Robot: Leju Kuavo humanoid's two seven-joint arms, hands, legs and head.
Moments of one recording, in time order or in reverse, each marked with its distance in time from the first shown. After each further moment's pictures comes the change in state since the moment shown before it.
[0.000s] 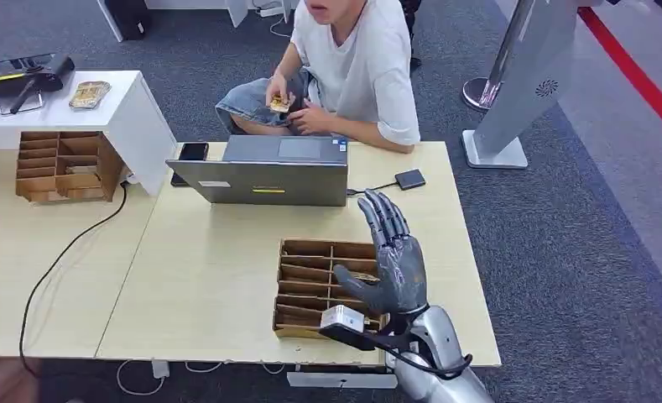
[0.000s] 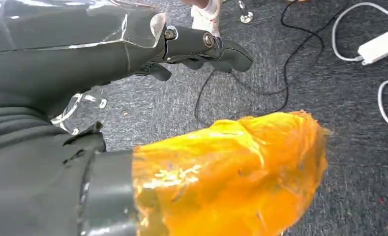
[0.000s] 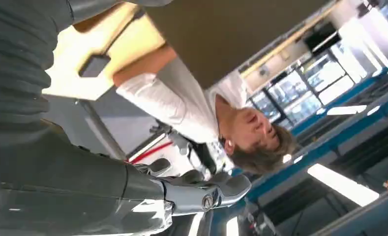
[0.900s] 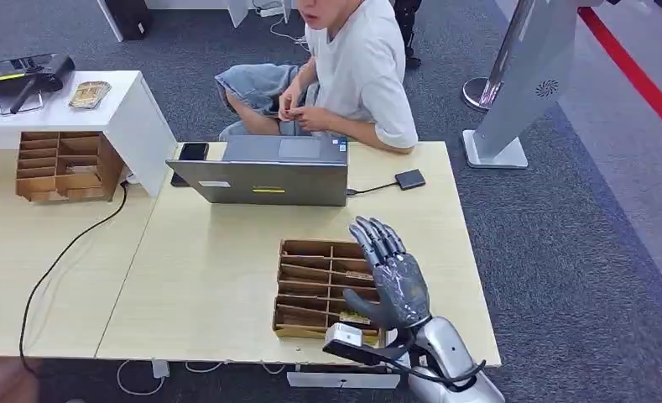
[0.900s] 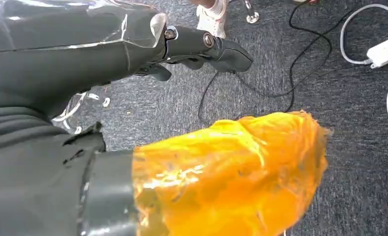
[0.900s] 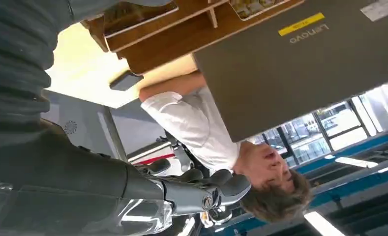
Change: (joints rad) left arm 0.005 0.003 0.032 0.000 -0.014 0.000 -0.007; right arm 0.014 -0.083 0.040 0.037 0.107 0.065 0.075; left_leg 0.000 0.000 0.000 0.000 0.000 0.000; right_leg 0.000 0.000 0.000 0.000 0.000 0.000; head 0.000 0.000
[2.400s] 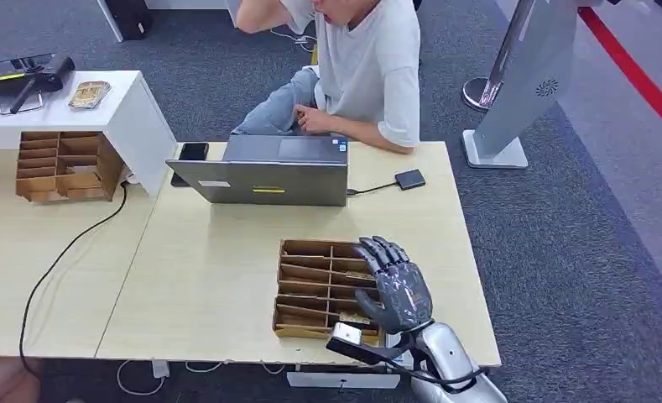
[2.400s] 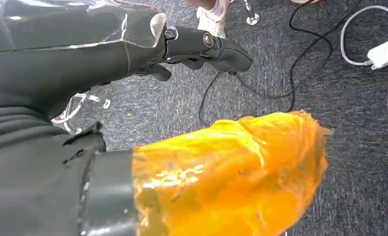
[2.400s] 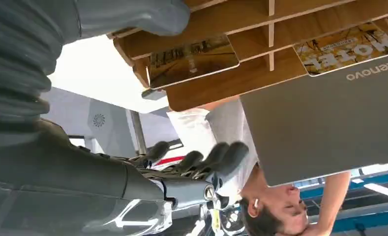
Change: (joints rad) left arm 0.000 0.000 0.022 0.000 -0.025 -0.002 0.000; right arm -0.013 -0.002 0.002 0.138 0.091 -0.038 0.069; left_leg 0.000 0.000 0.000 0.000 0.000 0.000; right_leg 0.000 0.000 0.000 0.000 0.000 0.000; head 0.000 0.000
